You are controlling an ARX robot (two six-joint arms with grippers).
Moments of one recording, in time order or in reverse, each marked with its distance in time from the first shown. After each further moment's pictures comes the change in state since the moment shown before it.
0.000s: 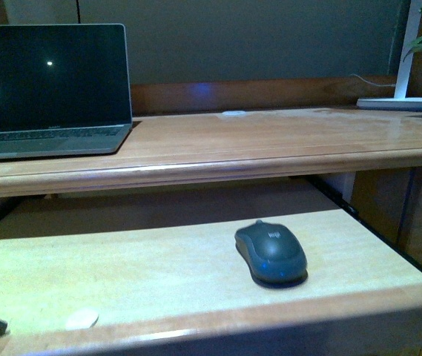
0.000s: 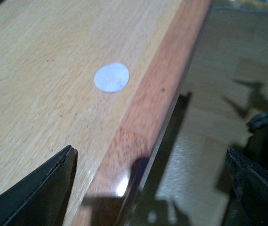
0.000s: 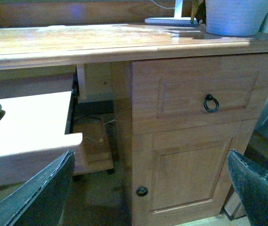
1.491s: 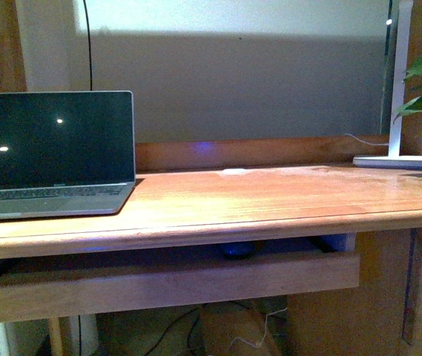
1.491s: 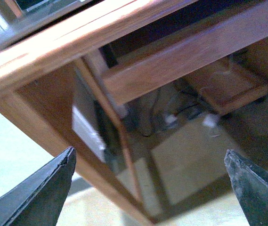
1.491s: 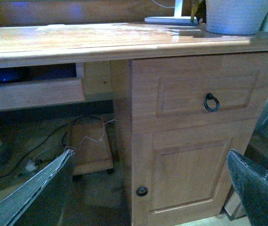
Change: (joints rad) left arm 0.154 -0.186 -0.362 0.930 -0.531 -0.478; right arm 0.000 0.000 0.000 0.000 0.000 0.000
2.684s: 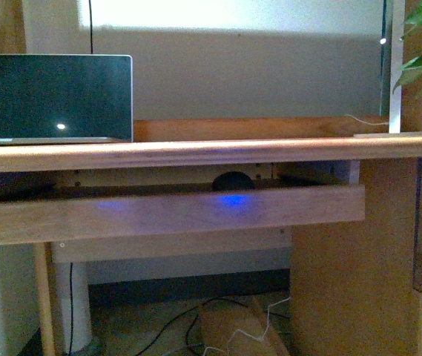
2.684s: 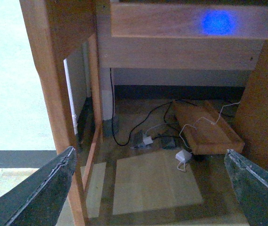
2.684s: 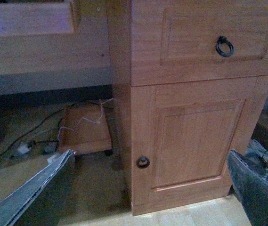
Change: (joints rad) left arm -0.253 -1.197 -0.269 -0.688 -0.359 -0.512; right arm 0.000 0.000 0.000 0.000 0.000 0.000
